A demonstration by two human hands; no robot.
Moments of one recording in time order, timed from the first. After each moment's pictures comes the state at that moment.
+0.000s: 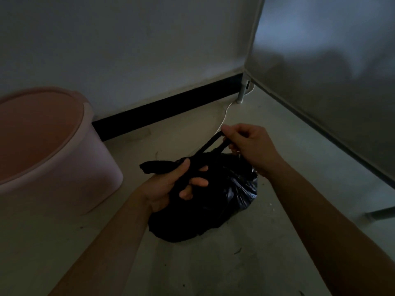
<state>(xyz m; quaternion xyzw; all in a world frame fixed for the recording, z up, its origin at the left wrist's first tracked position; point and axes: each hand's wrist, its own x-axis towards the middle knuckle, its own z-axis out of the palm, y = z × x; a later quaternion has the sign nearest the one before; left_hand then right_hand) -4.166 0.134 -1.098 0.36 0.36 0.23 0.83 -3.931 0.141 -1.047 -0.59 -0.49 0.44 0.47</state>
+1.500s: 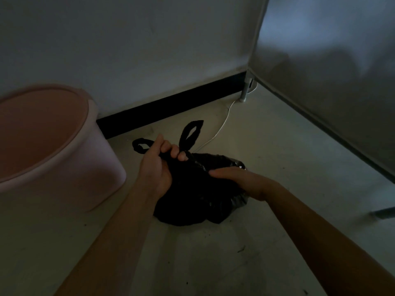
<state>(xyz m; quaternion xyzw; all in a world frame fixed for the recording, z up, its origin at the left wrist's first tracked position) -4.160 0.150 -1.076 0.15 0.37 0.50 0.77 -3.944 0.111 -1.098 -0.52 -0.44 0.71 0.19</state>
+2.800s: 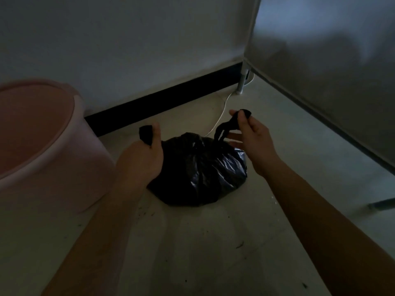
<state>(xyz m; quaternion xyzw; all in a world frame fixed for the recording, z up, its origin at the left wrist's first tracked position) -4.175 0.159 -1.054 0.60 0.71 0.21 0.30 -3.935 0.146 -1.078 -0.60 -0.38 0.46 0.54</state>
